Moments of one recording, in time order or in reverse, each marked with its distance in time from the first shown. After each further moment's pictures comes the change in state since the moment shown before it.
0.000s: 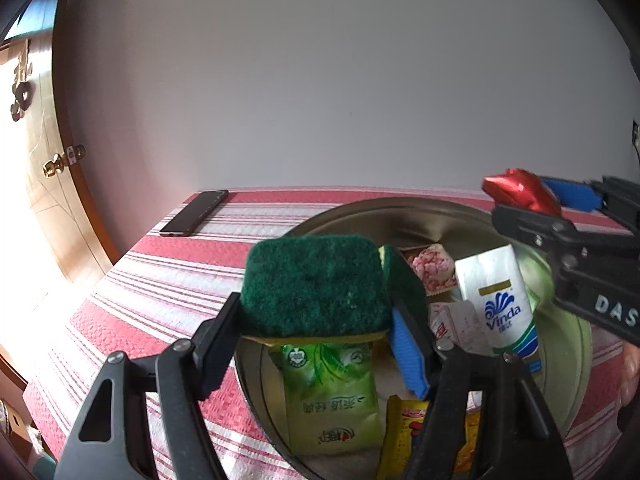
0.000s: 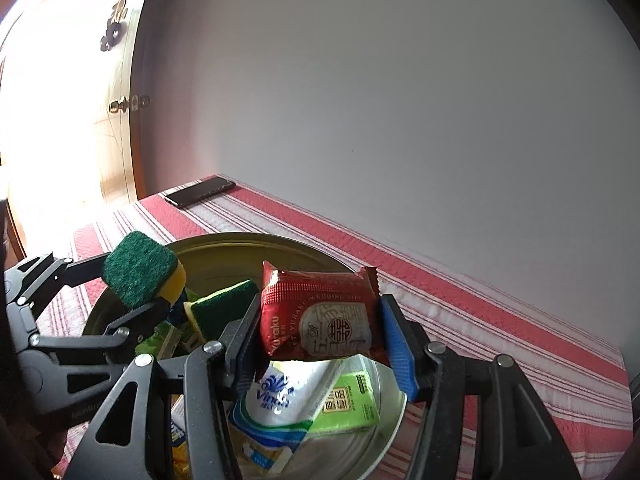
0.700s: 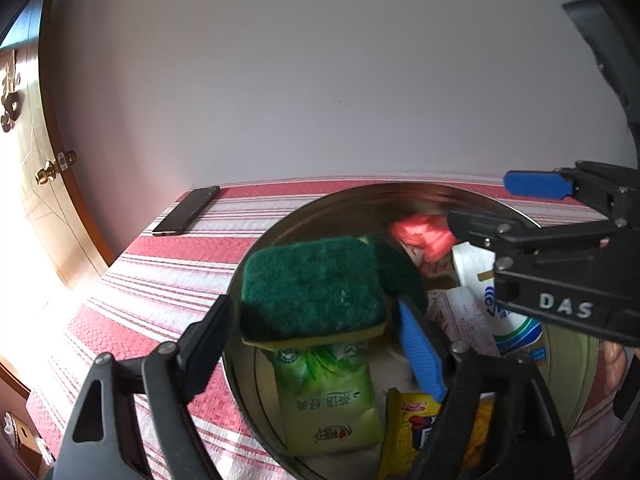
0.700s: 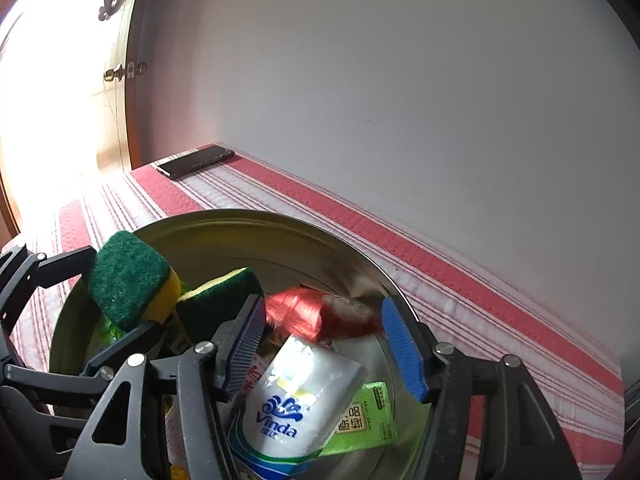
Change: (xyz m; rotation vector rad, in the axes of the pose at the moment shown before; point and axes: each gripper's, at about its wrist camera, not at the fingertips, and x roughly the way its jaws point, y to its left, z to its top) left arm 0.002 -0.009 -0.004 0.042 0.022 -0.011; right arm 0.029 0.009 -0.001 -0.006 0.085 0.009
